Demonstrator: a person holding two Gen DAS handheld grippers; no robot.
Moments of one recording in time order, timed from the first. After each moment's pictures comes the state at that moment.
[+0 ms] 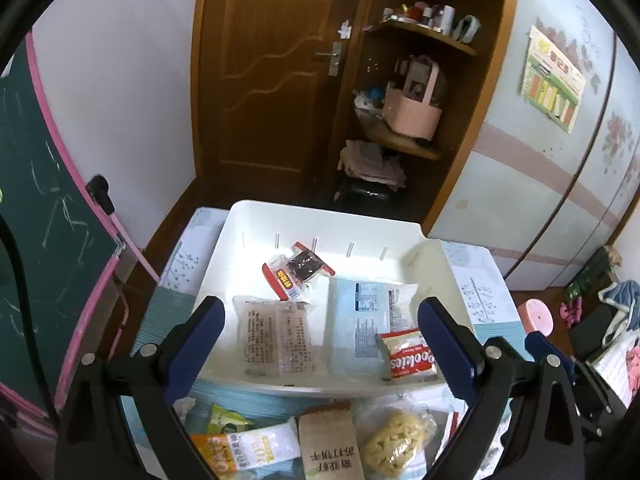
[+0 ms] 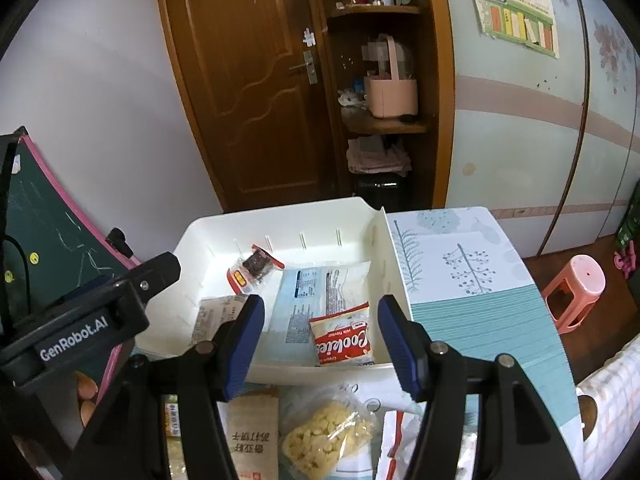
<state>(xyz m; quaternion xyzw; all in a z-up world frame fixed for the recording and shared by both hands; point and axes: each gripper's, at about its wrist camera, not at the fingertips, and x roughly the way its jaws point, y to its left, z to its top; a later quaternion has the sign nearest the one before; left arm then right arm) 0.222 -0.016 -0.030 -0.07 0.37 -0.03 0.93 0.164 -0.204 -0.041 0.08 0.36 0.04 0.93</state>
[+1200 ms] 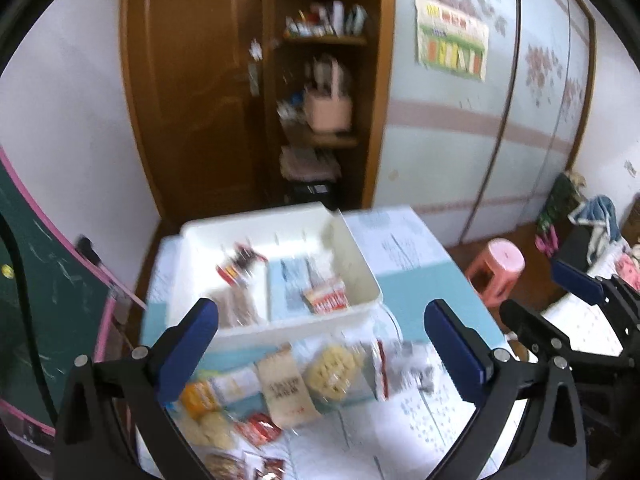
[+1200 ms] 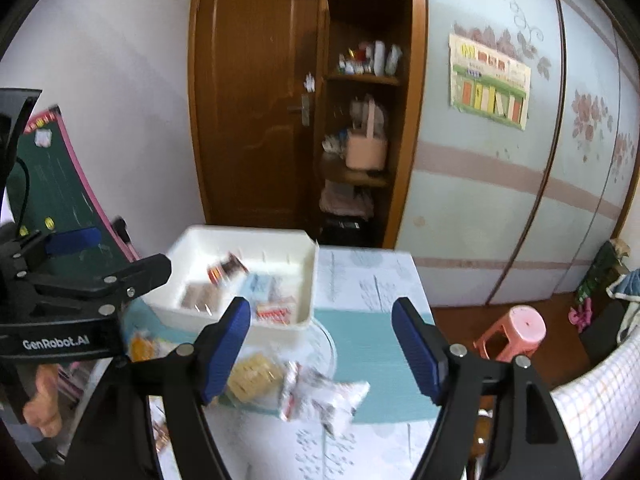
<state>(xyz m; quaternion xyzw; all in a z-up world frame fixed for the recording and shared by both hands) 0.106 -0.109 0.040 0.03 0.36 -0.13 0.92 0.037 -0.275 0.039 -0.01 0.31 0.01 0.95</state>
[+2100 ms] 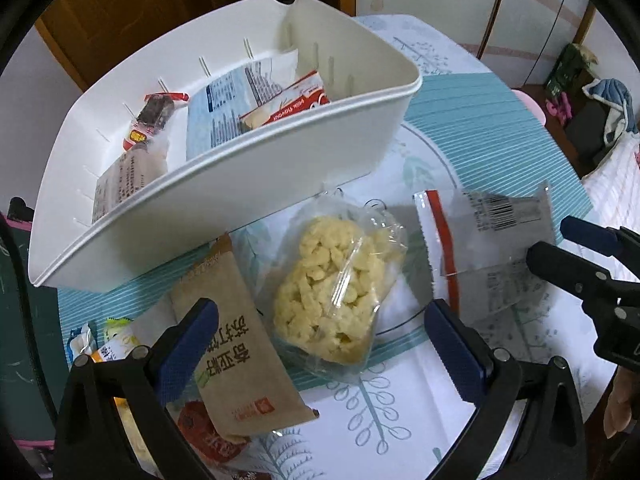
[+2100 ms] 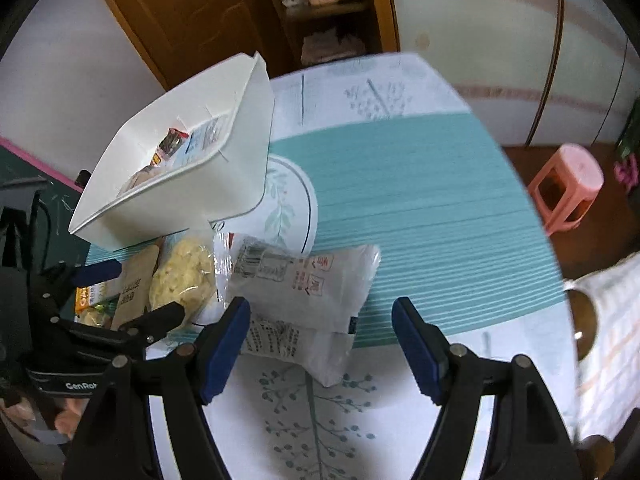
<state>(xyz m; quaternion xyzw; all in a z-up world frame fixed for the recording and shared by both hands) 0.187 -0.157 -0.178 0.14 0.57 -0.14 0.80 0.104 -0.334 -0.167 0.15 0.52 0.04 0.84</state>
